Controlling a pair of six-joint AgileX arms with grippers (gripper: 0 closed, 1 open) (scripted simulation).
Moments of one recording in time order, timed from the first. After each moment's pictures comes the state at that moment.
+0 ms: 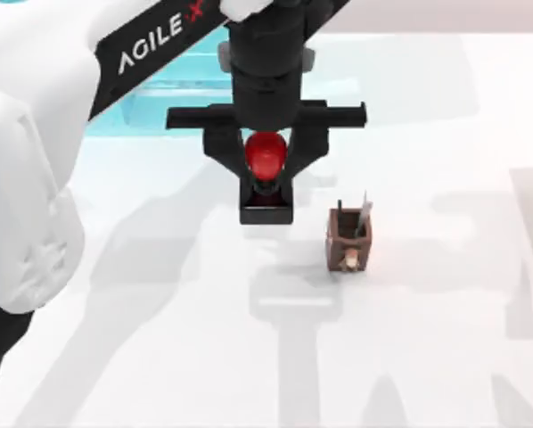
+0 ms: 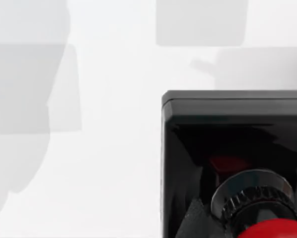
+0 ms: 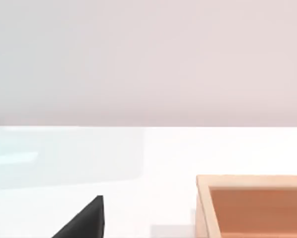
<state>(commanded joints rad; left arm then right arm) -0.66 2.32 2.28 -1.53 0.01 -0.63 0.00 0.00 0.00 0.00 0.00 0.00</state>
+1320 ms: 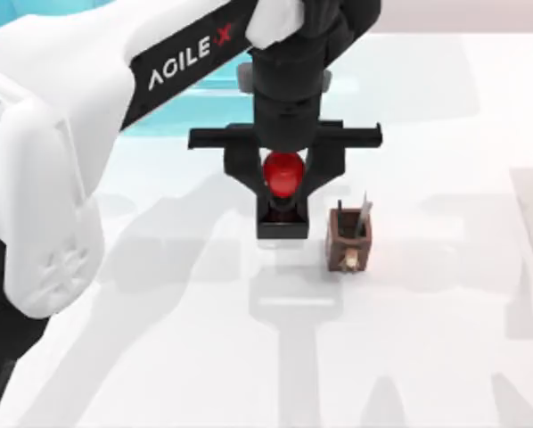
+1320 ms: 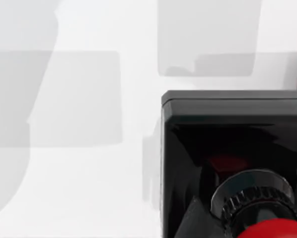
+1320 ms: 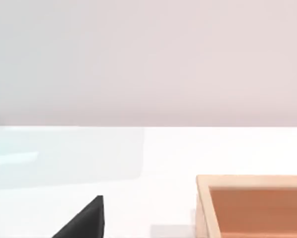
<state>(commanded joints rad) -0.69 2.35 2.24 -1.46 0.00 -0.66 0.00 0.00 0.00 0.00 0.00 0.00</state>
